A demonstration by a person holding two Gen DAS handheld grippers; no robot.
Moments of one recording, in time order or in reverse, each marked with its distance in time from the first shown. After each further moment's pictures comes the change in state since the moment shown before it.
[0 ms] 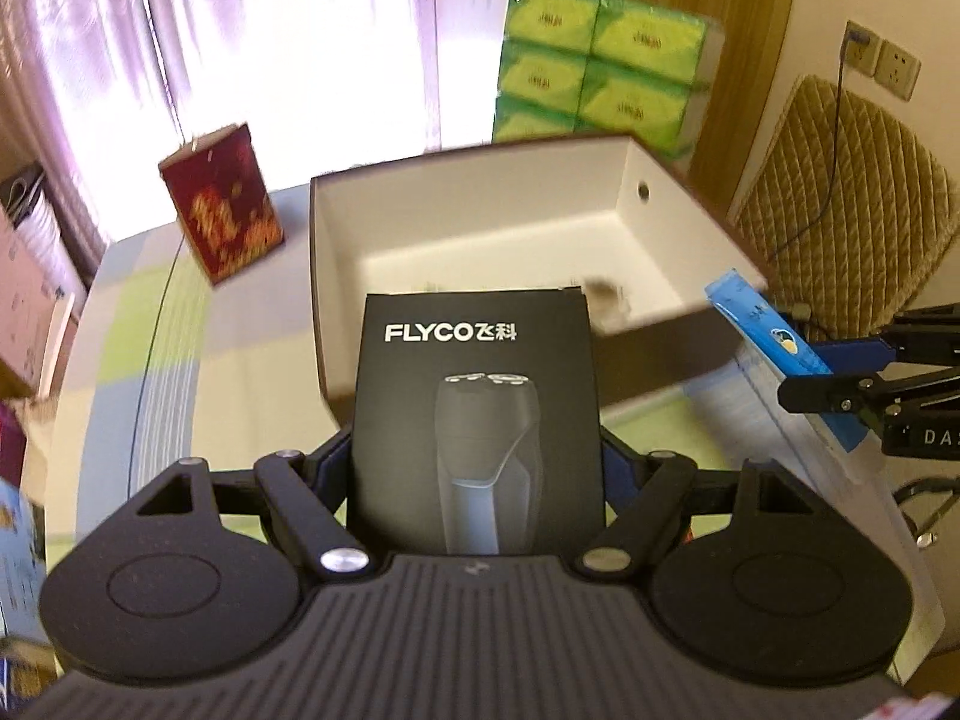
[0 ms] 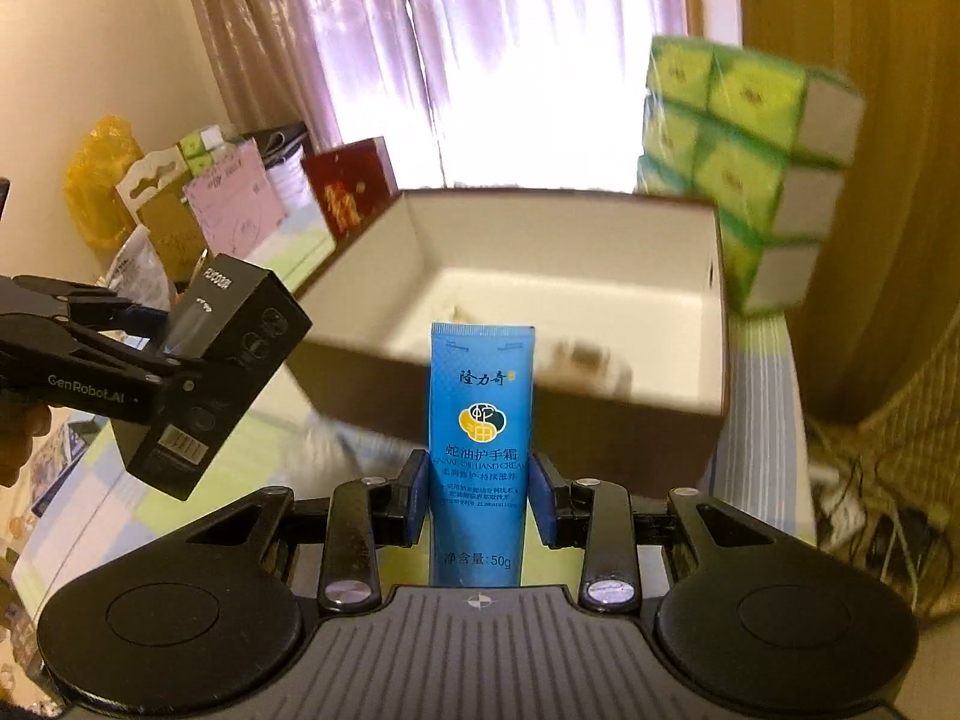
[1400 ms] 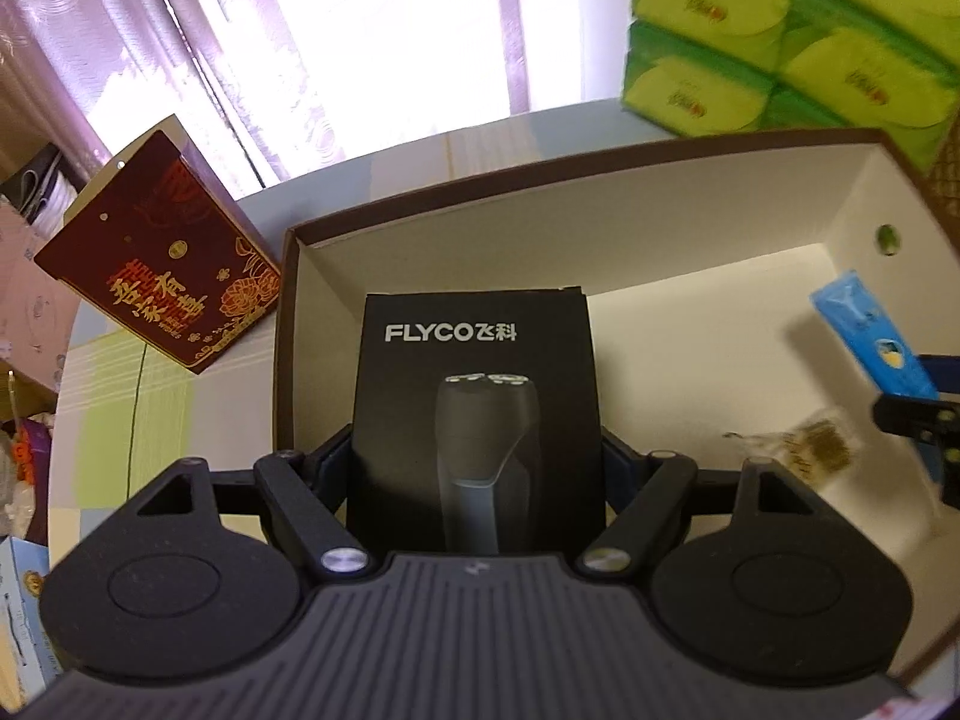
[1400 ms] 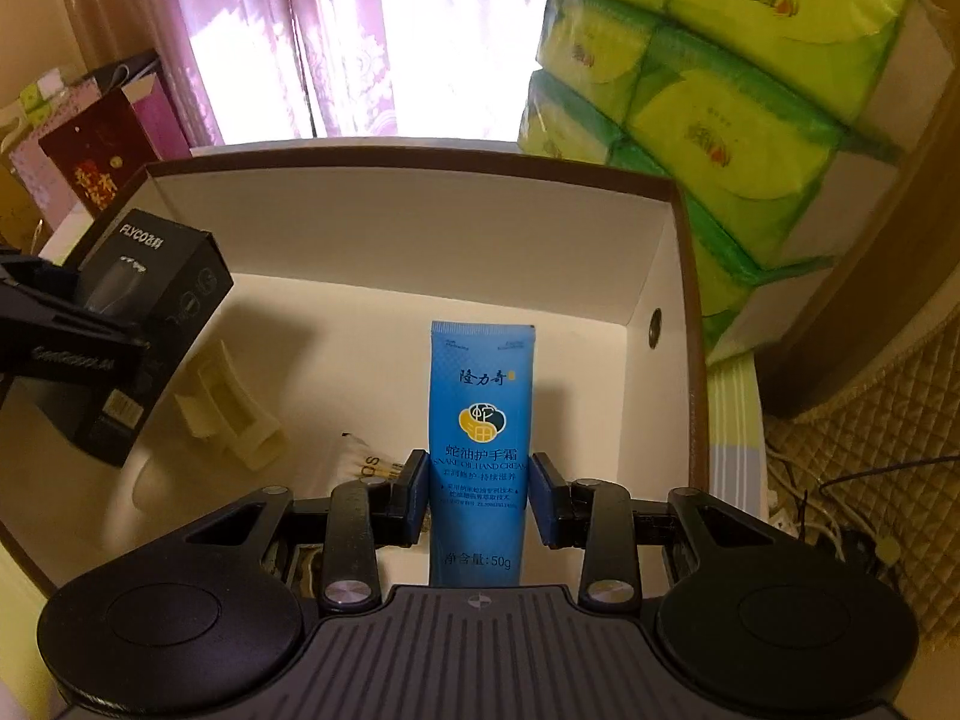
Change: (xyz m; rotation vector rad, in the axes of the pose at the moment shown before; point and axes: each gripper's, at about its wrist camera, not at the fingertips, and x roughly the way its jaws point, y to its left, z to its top) left arm 0.217 0.035 0.120 -0.008 0.205 0.193; right arm 0.174 -0.089 0.091 0.048 0.212 -0.230
